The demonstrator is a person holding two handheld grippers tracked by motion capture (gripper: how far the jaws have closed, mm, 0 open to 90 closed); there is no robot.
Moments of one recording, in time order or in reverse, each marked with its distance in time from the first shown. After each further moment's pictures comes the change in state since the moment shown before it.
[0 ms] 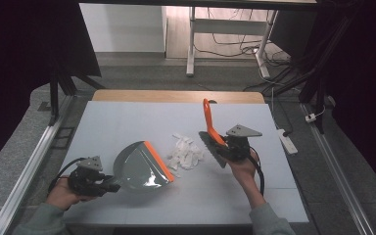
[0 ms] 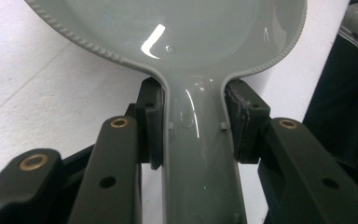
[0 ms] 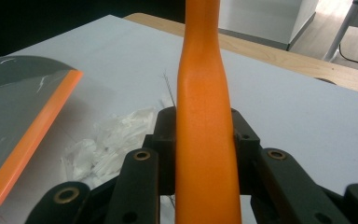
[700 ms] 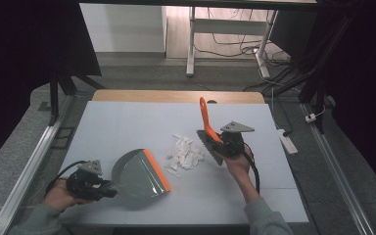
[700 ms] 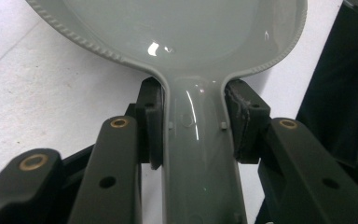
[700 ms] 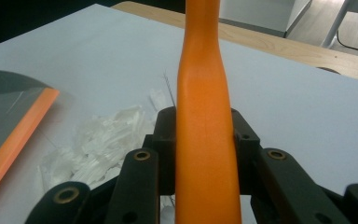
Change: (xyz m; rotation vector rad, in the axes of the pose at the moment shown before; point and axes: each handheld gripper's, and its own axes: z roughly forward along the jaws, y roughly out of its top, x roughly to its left) left arm 0.003 -0.008 0.003 0.072 -0.009 0.011; right arm -0.007 -0.001 0.025 0.041 -0.021 0.021
